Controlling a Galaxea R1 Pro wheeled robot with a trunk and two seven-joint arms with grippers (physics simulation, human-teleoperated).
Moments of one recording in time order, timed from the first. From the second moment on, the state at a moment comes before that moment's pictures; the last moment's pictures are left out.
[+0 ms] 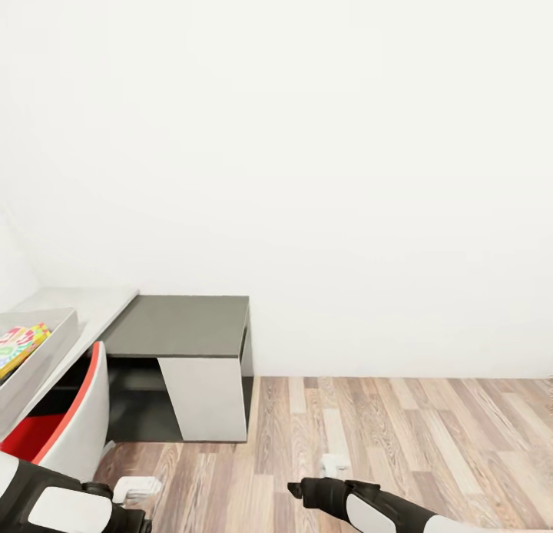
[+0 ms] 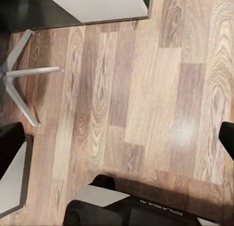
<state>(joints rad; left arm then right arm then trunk) -1.08 0.59 -2.33 -1.31 2.25 -0.05 0.55 -0.58 -0.09 1.29 -0.50 -1.42 0.12 0.04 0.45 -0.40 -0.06</state>
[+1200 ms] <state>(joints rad) -0.81 0.59 -2.32 -1.13 2.25 -0.05 0.39 -0.49 0.02 1.36 -0.38 -1.42 0.15 -0.11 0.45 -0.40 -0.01</state>
